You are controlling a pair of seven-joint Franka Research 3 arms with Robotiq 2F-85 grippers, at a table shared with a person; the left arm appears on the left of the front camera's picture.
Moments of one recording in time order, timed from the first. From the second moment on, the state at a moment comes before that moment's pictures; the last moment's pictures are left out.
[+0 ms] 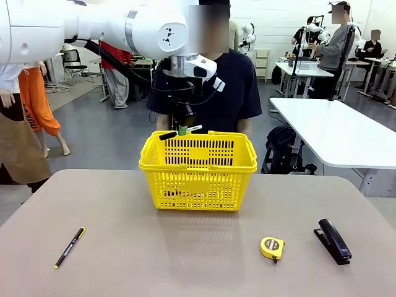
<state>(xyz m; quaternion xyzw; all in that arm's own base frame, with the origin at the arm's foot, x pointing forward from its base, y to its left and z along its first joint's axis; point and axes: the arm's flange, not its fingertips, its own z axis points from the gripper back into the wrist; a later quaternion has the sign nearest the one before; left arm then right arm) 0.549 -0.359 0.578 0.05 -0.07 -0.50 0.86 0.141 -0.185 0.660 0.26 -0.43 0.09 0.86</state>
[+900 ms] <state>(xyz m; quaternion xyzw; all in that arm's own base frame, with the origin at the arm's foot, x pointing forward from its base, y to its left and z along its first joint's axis) 0.594 -0.374 0.517 0.03 -0.08 -0.55 0.83 0.141 -0.185 0.660 0.26 -0.43 0.09 0.86</state>
